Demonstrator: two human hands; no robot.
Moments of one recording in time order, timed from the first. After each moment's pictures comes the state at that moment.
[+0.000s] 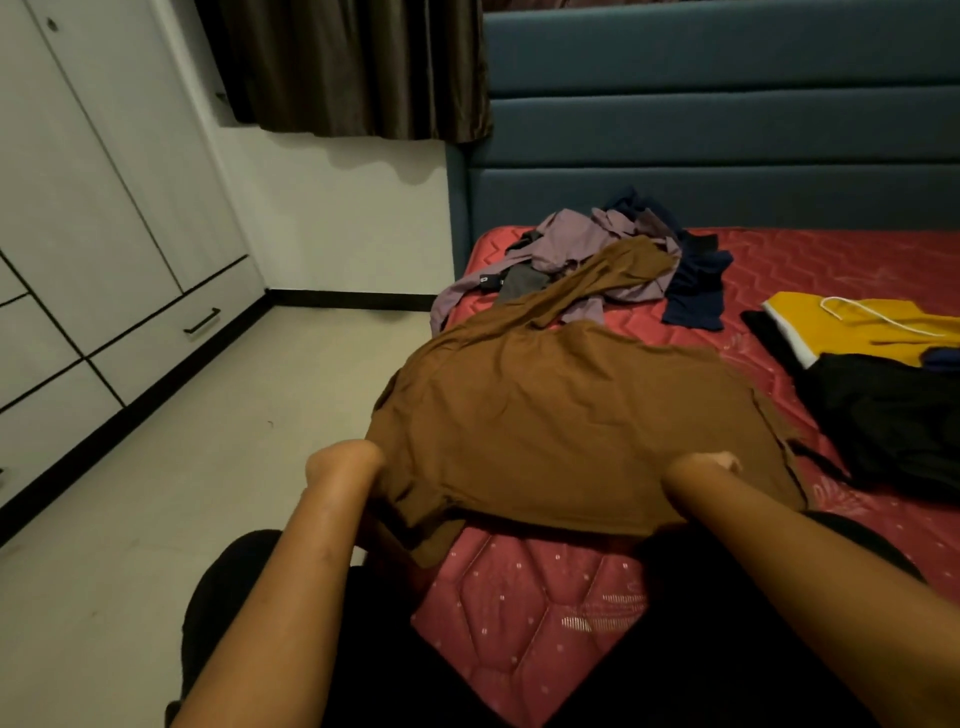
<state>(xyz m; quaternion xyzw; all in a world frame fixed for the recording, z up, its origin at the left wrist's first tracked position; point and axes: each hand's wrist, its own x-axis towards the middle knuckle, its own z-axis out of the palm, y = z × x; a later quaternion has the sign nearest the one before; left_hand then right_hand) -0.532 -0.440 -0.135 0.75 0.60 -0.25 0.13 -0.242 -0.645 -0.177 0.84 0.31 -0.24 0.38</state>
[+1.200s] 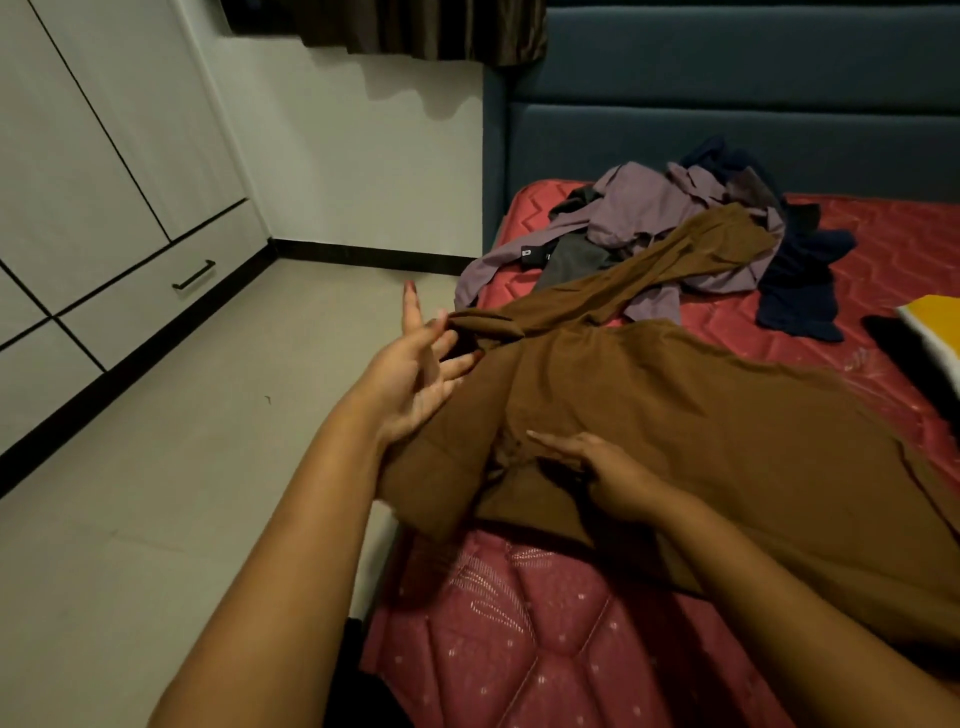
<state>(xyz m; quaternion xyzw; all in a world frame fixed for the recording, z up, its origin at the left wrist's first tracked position) -0.438 -0.334 -0.116 0.46 0.24 0.26 0.81 -0.242 -0.469 -0.236 0.73 0.61 -0.25 -0.16</state>
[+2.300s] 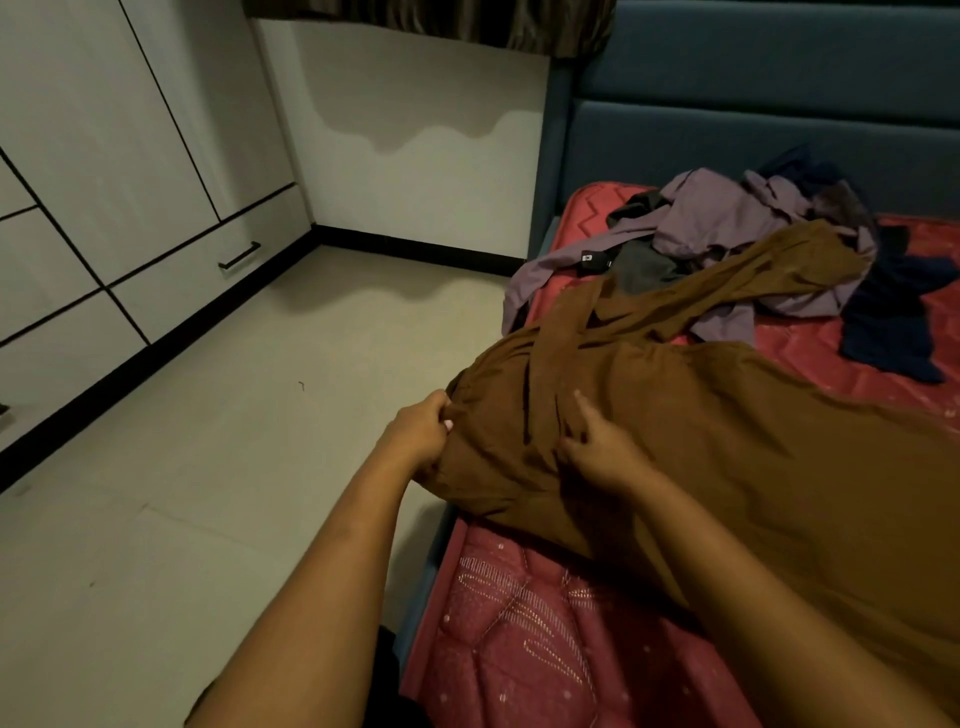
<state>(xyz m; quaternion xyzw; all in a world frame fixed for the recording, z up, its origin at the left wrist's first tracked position) -0.473 -0.255 -0.226 0.80 0.50 0.07 0.33 -0.284 -0.380 -0.230 0.82 0.44 -0.28 -0.22</state>
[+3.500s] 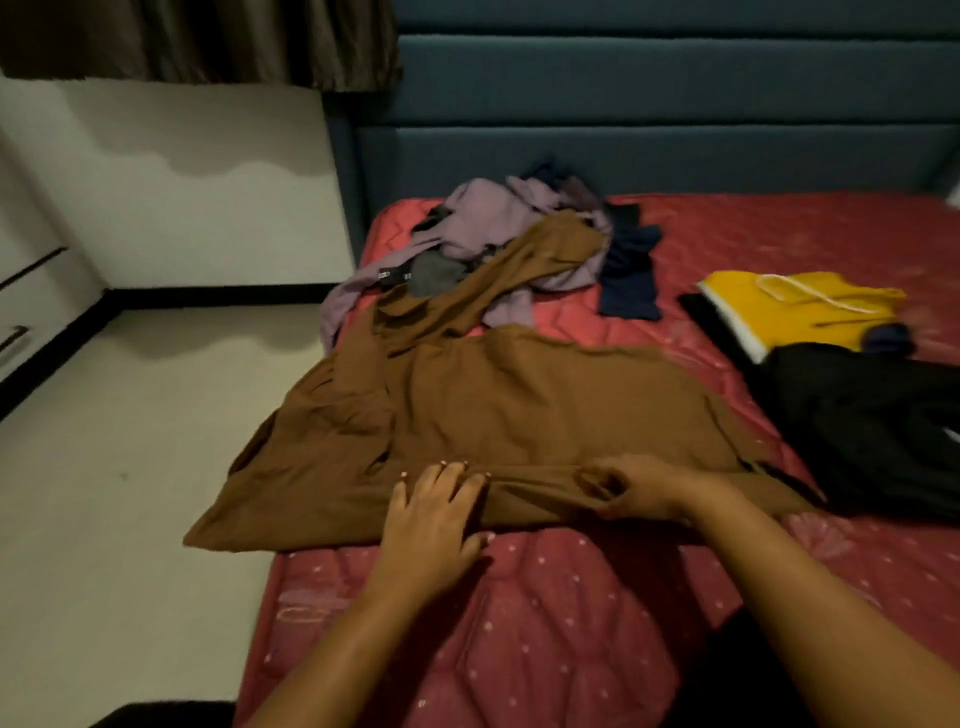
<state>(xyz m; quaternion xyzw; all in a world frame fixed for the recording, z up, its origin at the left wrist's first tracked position) -0.369 -0.442 -0.252 0.98 0.18 0.10 0.01 -0.151 -0.606 -0.195 0.85 0.44 -0.28 0.00</state>
